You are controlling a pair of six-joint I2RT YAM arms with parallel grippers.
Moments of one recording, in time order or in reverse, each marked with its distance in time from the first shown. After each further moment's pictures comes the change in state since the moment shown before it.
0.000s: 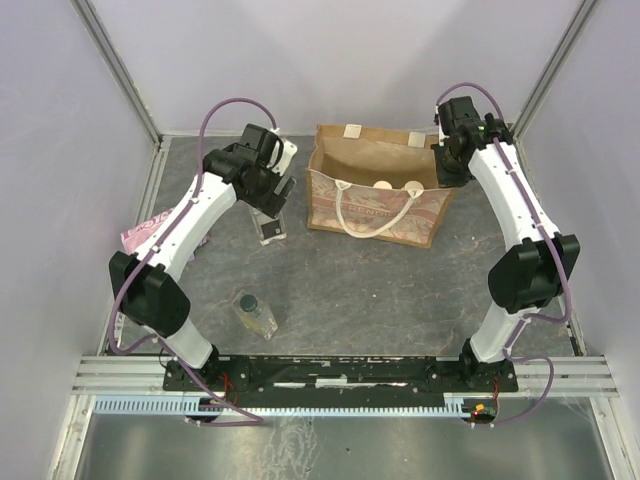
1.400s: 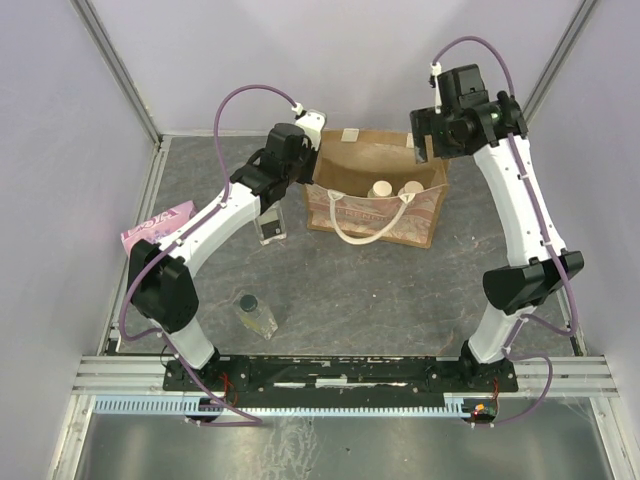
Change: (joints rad) left arm -0.121 0.053 -0.114 0.710 0.030 -0.190; right arm 0.126 0.022 0.385 -0.104 0.011 -0.013
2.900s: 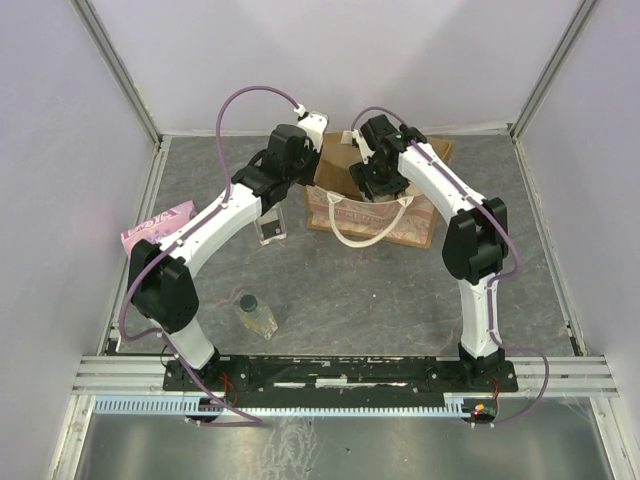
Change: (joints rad) left arm -0.013 0.000 -0.001 -0.009 0.001 0.000; right arm 0.131 0.333 -0.198 0.180 -0.177 -0.070
